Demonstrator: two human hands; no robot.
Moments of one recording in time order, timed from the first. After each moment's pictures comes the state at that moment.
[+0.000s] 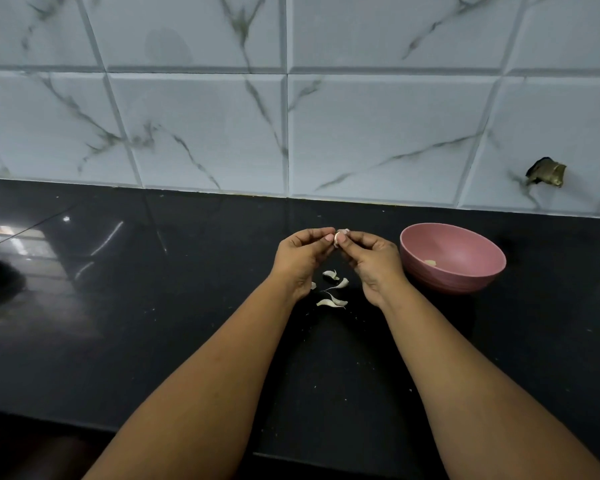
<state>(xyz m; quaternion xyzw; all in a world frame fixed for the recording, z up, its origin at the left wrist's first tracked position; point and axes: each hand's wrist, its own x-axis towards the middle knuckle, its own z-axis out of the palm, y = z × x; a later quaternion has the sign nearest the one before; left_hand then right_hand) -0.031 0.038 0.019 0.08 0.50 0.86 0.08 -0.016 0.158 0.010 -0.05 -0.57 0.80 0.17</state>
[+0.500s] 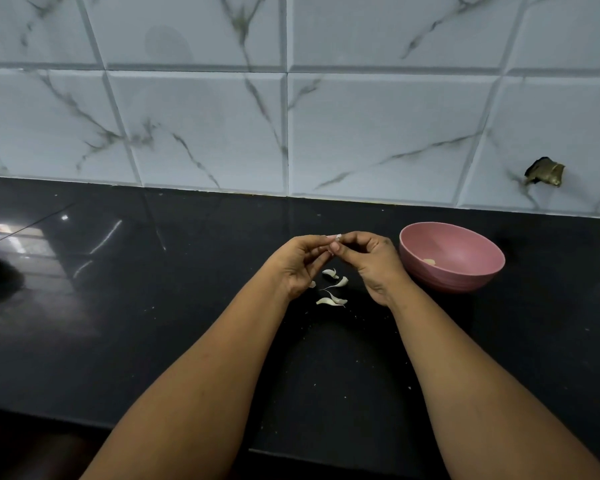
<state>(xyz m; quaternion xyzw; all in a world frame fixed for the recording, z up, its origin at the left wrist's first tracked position) -0.029 0.027 0.035 -0.01 0.45 0.86 0.23 -0.010 0.169 0.011 0.06 -0.66 0.74 0.13</state>
